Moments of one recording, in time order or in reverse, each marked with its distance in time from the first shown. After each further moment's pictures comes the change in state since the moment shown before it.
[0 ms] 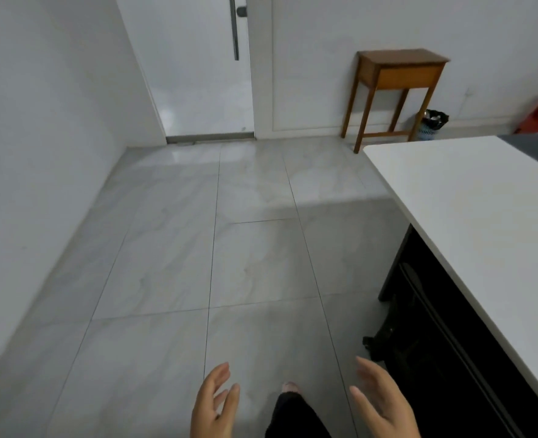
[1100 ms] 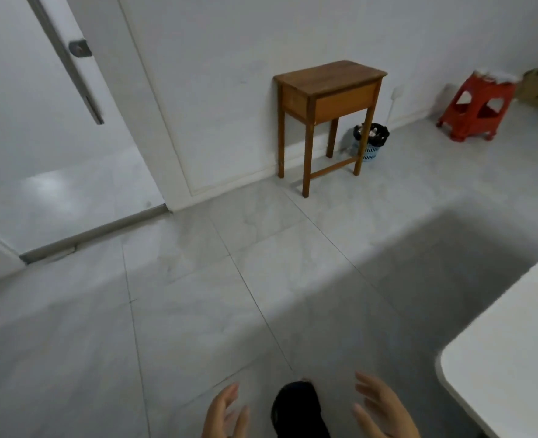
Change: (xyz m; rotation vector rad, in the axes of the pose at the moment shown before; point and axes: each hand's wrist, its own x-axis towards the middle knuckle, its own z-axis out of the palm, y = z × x) left_hand 0.769 0.185 0.397 0.148 -0.380 0.014; right_hand 0.797 -0.090 0.078 0.040 0.399 0.076
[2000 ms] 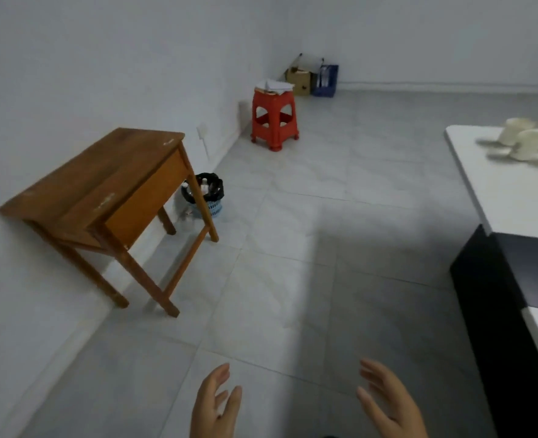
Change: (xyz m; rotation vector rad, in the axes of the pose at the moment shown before) left_hand 0.512 0.255 0.505 0.193 -0.728 0.228; right_hand 0.567 -0.019 -0.139 0.002 0.740 0.136
